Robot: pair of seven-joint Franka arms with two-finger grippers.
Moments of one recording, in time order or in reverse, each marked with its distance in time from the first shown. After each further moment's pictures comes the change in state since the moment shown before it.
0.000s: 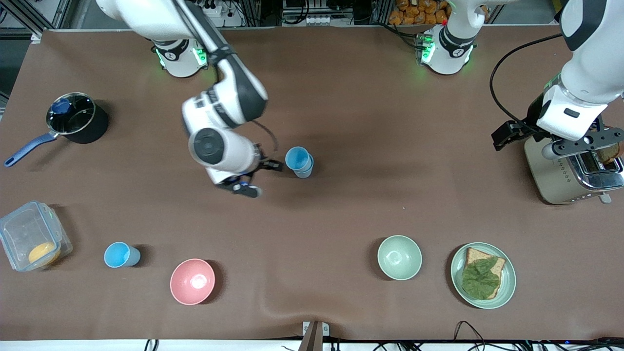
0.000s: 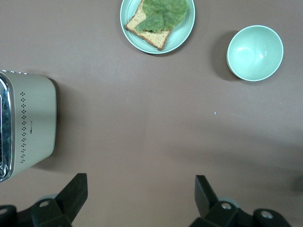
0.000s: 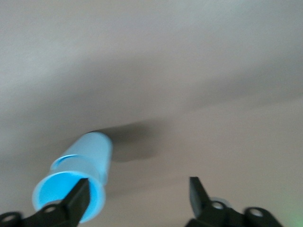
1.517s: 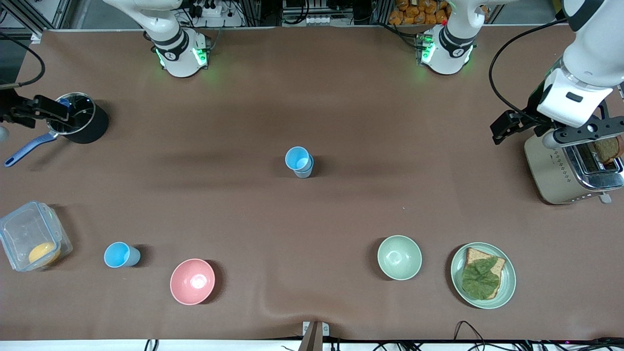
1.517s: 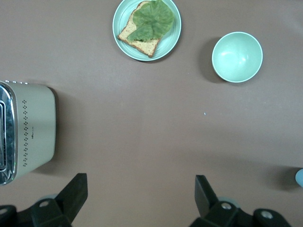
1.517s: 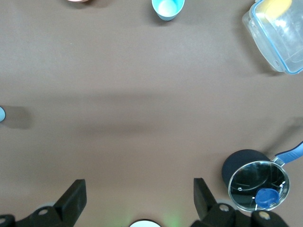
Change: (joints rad) left arm 0.007 -0.012 -0.037 0.068 0.000 -0.045 0.033; right arm -0.648 -0.478 0.071 -0.021 -0.229 -0.376 -0.710
